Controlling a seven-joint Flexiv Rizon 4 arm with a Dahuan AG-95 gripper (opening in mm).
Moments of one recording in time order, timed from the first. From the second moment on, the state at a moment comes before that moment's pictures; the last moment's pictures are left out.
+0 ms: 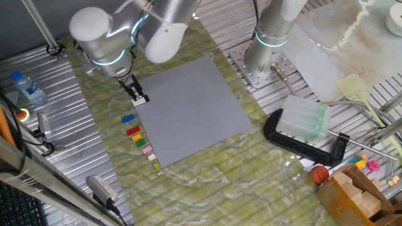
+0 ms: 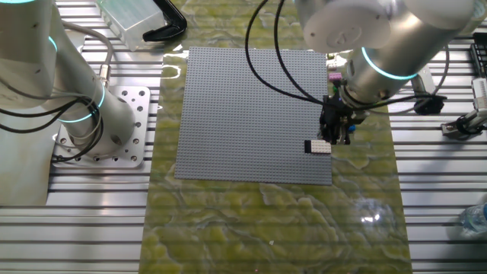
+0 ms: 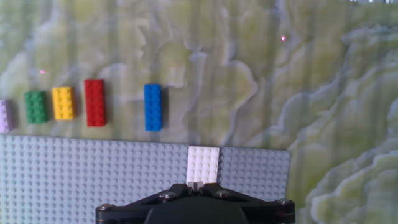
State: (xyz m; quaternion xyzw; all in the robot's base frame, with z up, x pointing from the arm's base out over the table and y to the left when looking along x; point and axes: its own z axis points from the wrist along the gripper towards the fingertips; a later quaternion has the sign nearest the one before) arm 0.548 -0.045 0.056 0.04 -1.00 0.02 0.07
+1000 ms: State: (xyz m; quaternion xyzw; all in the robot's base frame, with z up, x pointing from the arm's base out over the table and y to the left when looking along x) arm 0.552 -0.035 0.060 0.04 -1.00 0.01 0.08
